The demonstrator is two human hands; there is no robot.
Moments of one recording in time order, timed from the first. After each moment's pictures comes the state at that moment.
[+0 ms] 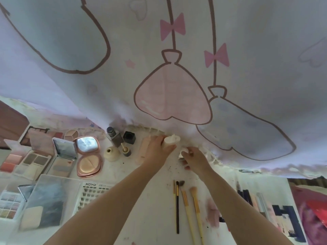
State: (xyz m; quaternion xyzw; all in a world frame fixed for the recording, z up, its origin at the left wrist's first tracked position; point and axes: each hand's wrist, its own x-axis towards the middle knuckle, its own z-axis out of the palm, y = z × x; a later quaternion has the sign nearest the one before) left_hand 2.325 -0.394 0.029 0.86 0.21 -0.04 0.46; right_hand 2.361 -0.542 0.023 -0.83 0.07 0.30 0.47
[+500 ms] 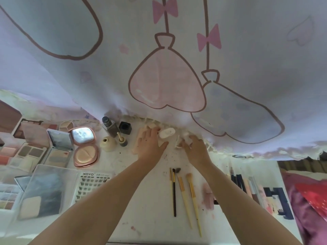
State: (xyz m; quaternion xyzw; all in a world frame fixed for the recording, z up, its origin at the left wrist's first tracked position) left_hand 2.307 -0.399 0.019 0.93 0.17 0.00 0.32; right_hand 2.350 -0.558 0.027 -0.93 -0.02 0.20 0.30
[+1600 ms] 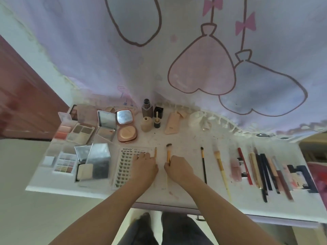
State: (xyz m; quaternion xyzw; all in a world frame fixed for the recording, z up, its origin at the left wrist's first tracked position) left_hand 2.140 -0.326 0.016 0.98 0.10 -0.18 0.01; right_hand 2.187 -0.447 0.036 -0.93 -0.11 0.32 0.17
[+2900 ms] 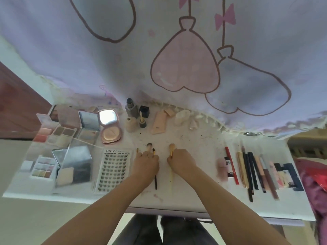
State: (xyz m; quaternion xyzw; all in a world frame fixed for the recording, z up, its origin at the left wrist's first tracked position) left_hand 2.171 -0.367 0.009 0.98 0.00 -0.18 -0.03; right_hand 2.231 -0.487 0.036 -0.94 -0.10 0.31 0.14
